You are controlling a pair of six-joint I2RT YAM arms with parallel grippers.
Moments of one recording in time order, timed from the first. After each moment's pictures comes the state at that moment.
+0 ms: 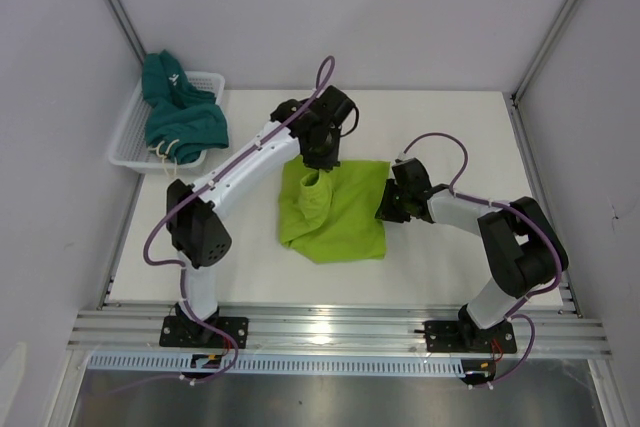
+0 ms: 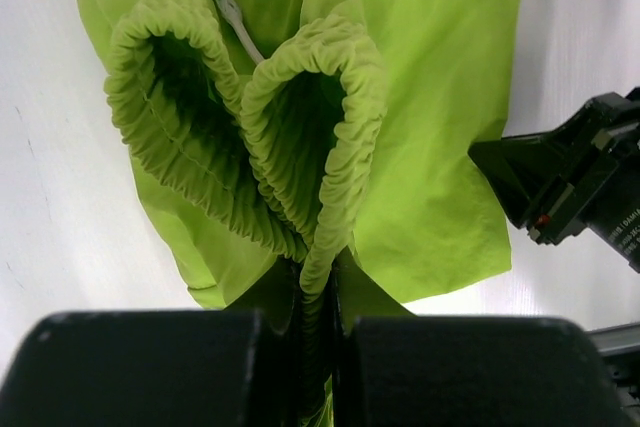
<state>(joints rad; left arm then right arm) -0.72 1.93 1.98 -1.14 -0.20 -0.53 0.46 1.64 0.83 -0.14 -0.08 0.64</state>
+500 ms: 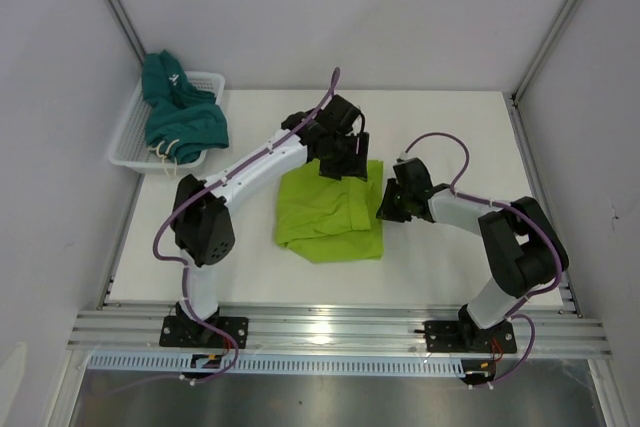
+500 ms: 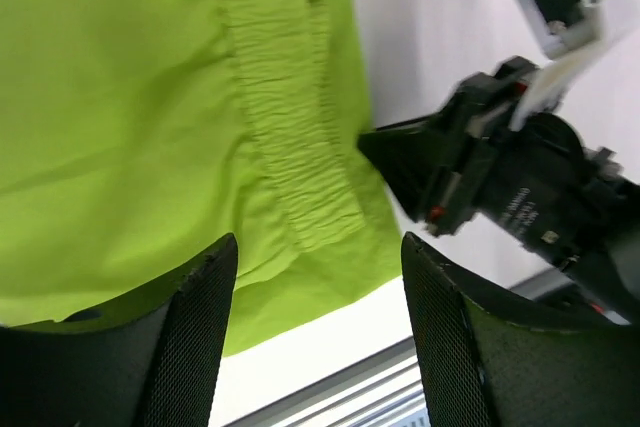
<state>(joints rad) -0.74 1.95 1.87 -0.93 0.03 -0.56 0.45 1.64 0.83 -0.14 -0.08 0.64</state>
